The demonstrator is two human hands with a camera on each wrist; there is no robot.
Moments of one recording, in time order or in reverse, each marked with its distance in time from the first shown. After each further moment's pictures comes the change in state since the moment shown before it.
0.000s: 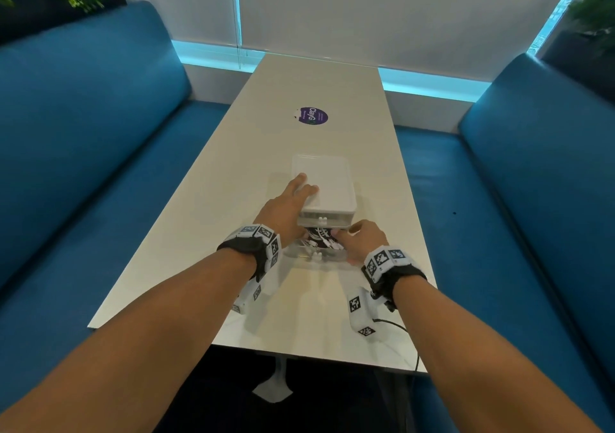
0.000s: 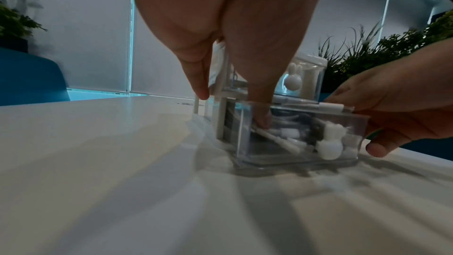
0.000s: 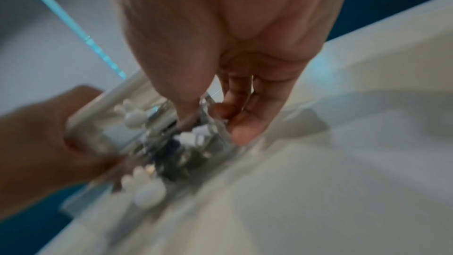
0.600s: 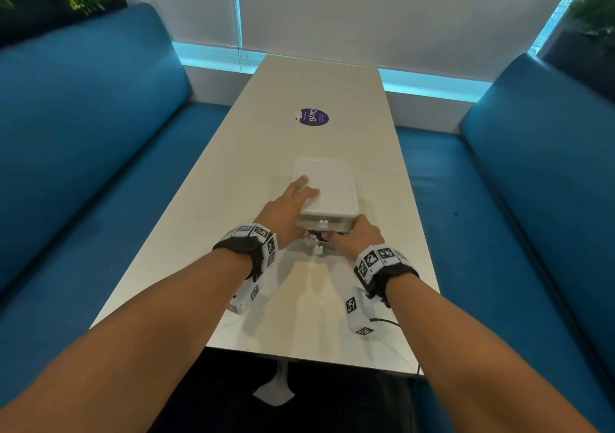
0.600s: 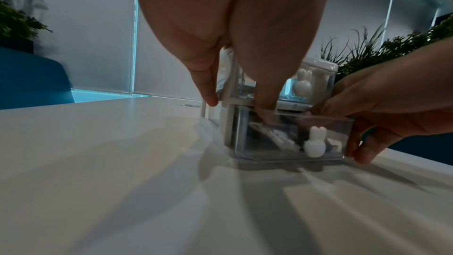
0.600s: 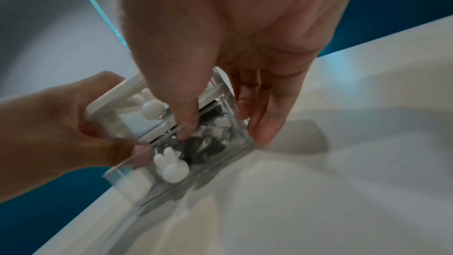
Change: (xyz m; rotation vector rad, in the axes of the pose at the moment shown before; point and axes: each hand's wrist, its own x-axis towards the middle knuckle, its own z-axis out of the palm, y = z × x) left_hand 0.000 -0.006 -0.001 -0.039 -0.023 0.023; right_hand -0.007 -0.016 0.003 -0.070 0.041 -0.052
